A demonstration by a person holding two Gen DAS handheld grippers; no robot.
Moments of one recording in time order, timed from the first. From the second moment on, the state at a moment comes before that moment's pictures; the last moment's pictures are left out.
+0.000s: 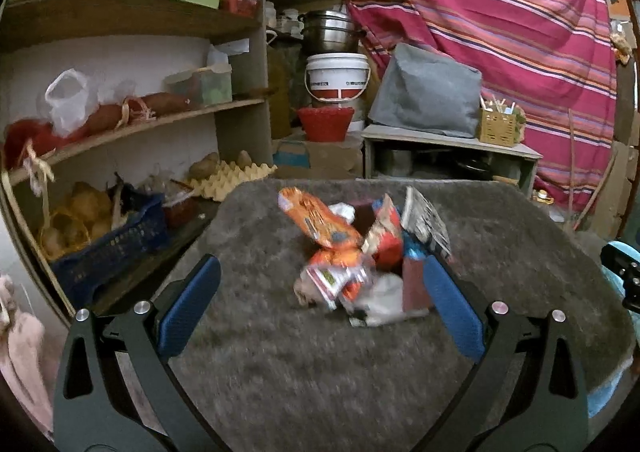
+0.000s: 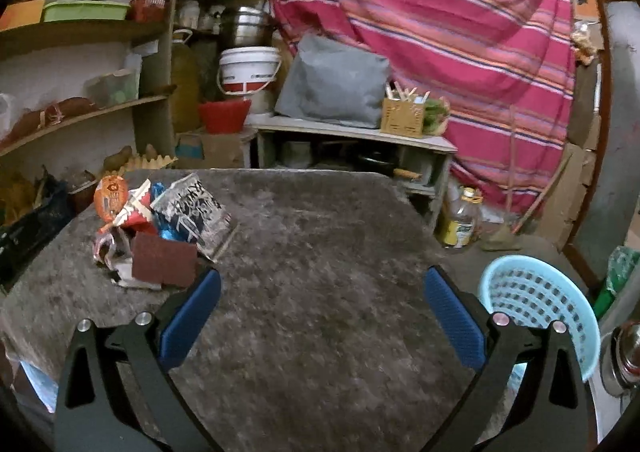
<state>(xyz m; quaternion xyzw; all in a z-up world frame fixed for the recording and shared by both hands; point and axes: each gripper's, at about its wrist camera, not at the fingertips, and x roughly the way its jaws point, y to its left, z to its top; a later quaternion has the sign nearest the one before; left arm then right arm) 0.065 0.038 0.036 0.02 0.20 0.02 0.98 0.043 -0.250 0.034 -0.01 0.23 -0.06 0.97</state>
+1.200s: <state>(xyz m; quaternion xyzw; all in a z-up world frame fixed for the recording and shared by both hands) 0.243 0.074 -0.014 0.01 0.30 -0.03 0.95 0.188 -0.198 -0.005 -0.04 0.29 -0.06 0.95</state>
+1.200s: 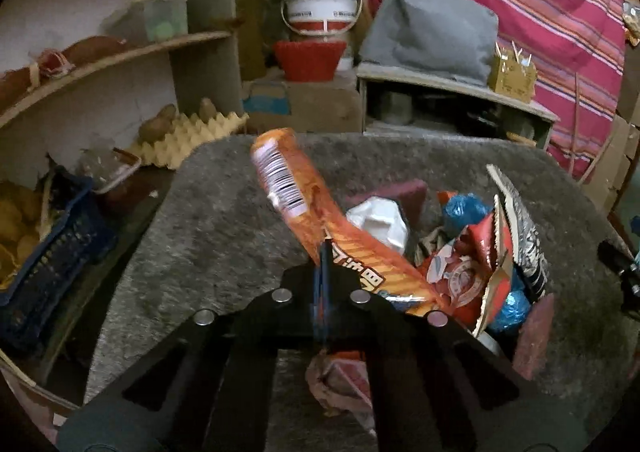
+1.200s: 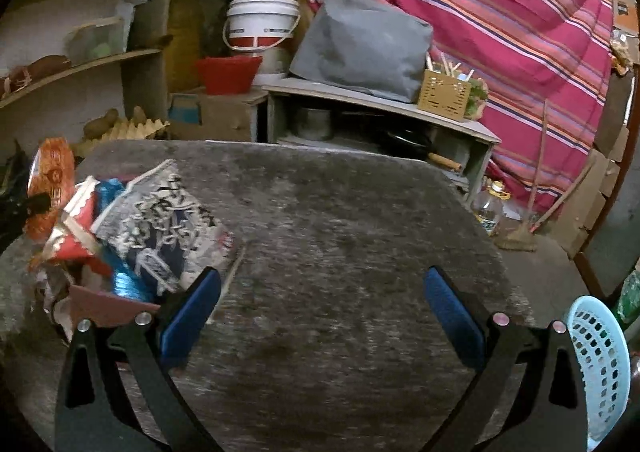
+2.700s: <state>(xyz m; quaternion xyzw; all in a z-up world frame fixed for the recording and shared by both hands) 0.181 0.016 0.059 0.04 0.24 -0.06 0.97 0.156 -0.265 0.023 -0.01 0.29 0.02 0.96</state>
